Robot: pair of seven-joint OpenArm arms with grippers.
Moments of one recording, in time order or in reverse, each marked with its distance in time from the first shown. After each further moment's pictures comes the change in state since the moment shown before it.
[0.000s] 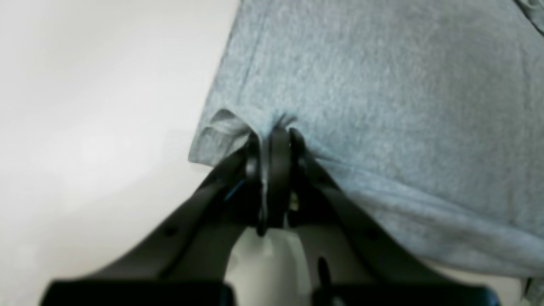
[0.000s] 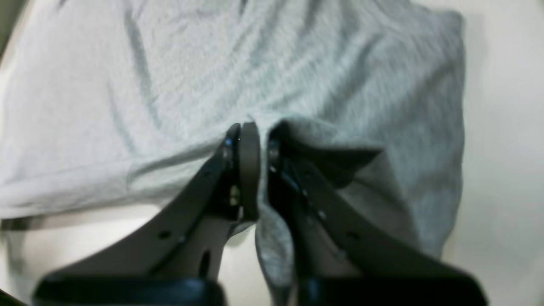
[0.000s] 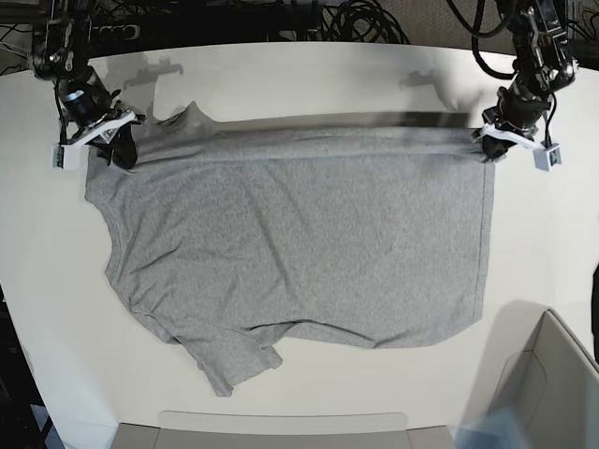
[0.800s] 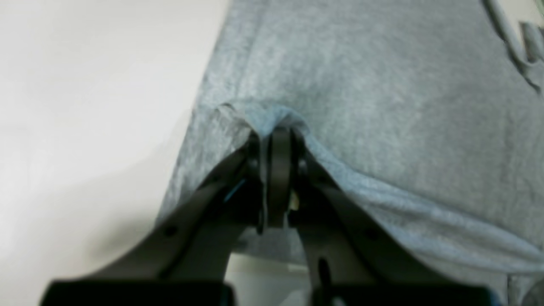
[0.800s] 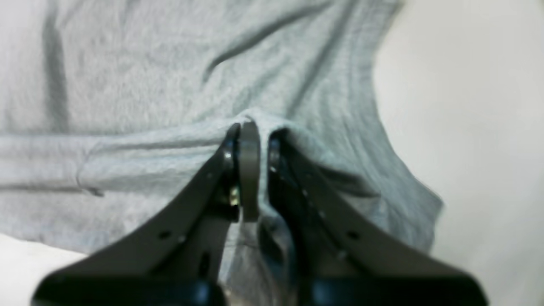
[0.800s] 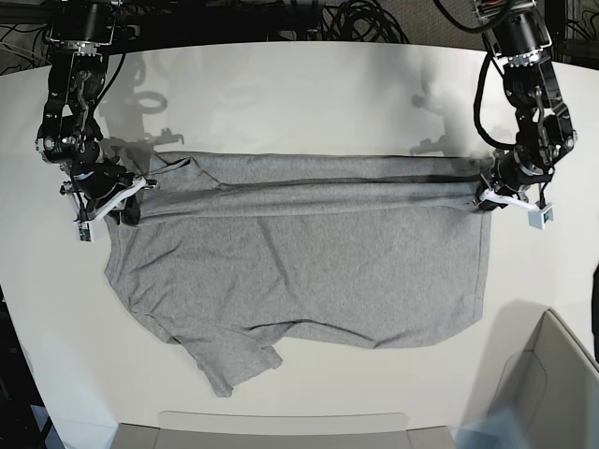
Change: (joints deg) left arm -21.7 -3.5 4.8 -22.5 0.6 0.1 2.4; right arm 25.3 -2.2 -5.4 -17.5 -18.1 7.7 -8.7
